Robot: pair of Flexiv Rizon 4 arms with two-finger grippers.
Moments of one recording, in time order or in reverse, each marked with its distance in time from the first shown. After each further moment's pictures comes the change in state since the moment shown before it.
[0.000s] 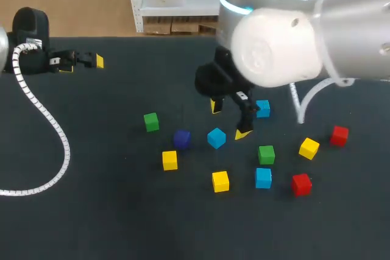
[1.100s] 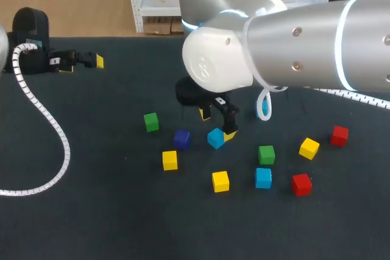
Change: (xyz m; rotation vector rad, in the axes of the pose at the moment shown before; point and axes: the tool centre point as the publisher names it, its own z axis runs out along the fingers) left arm 0.000 0.000 0.000 0.000 0.000 0.000; right arm 0.010 -0.042 0.049 -0.102 0.111 -0.017
